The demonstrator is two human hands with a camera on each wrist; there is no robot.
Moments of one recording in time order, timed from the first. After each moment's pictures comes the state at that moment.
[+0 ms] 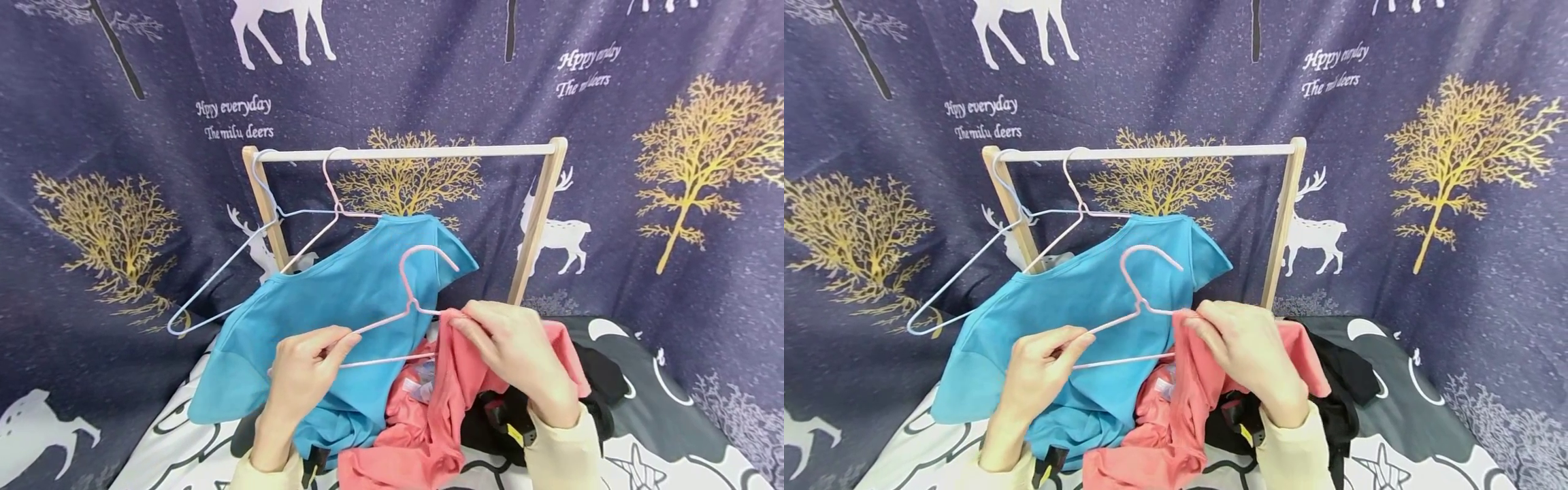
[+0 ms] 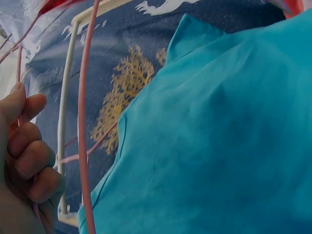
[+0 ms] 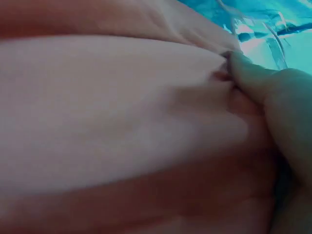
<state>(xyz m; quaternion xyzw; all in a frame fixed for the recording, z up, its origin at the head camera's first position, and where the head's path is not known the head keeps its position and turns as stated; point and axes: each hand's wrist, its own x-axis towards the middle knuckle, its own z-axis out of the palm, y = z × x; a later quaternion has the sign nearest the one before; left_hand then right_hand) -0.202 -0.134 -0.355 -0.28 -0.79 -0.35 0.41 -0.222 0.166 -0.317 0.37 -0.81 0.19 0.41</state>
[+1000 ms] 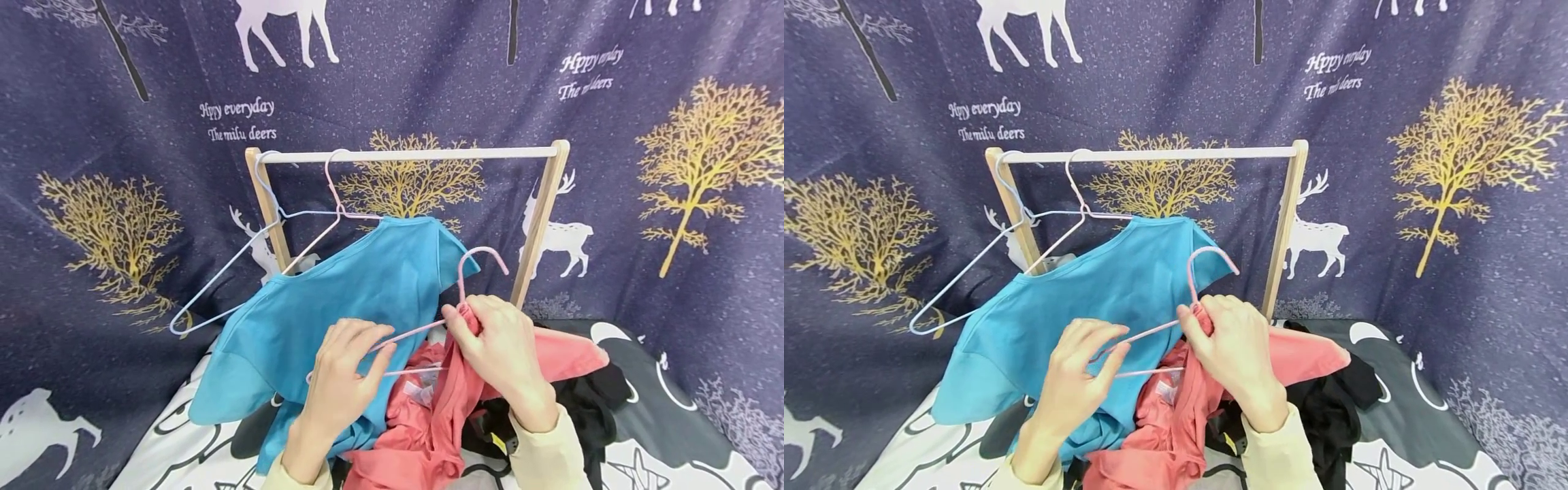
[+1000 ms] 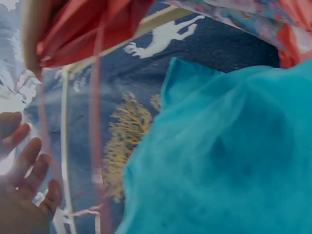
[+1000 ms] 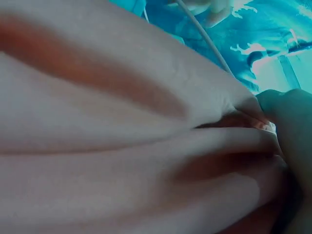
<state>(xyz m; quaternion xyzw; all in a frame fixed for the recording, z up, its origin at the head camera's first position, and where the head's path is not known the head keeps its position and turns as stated) -0.199 -0.089 -0.359 -0.33 -0.77 -0.33 0.44 -0.224 0.142 -0.324 0.22 -0.83 0.24 0.44</state>
